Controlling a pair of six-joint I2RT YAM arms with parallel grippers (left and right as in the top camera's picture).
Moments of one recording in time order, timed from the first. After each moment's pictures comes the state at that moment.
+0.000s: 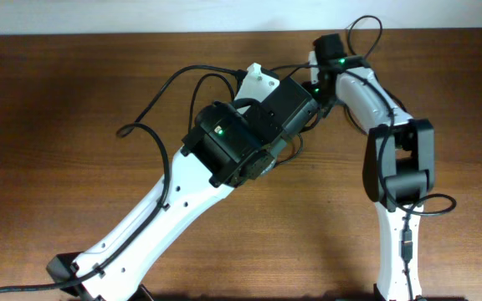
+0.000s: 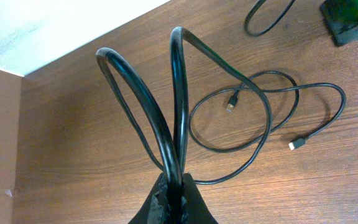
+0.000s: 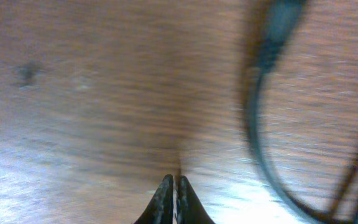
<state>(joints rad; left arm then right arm) -0.83 1.71 2.02 -1.48 -0.68 -0.36 0.17 2.41 1.97 -0.81 -0.03 0.04</state>
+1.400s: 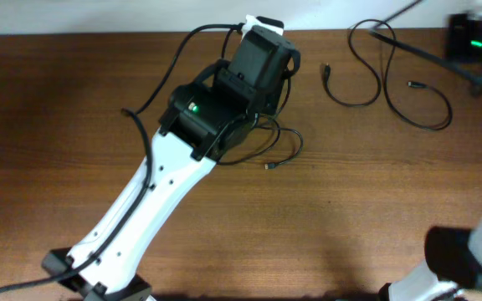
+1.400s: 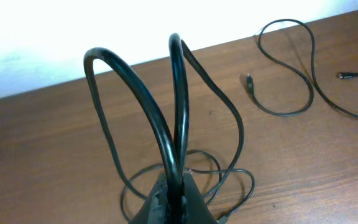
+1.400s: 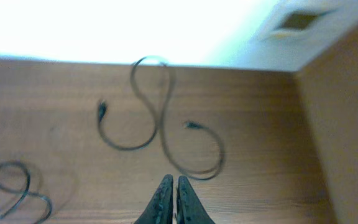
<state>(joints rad) -0.69 1.72 2.03 -1.05 -0.39 -0.22 -0.07 1.82 2.59 -1.47 0.13 -0.12</state>
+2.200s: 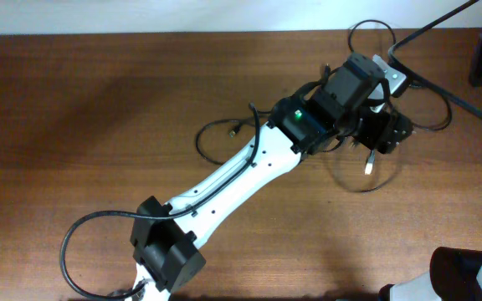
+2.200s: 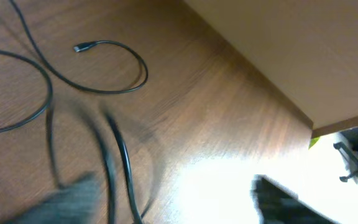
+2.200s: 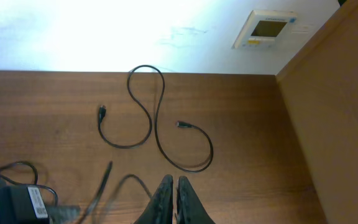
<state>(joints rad) -0.87 2.03 2.04 -0.61 0.33 -0.27 -0.11 1.71 2.60 -1.54 0.10 -0.12</state>
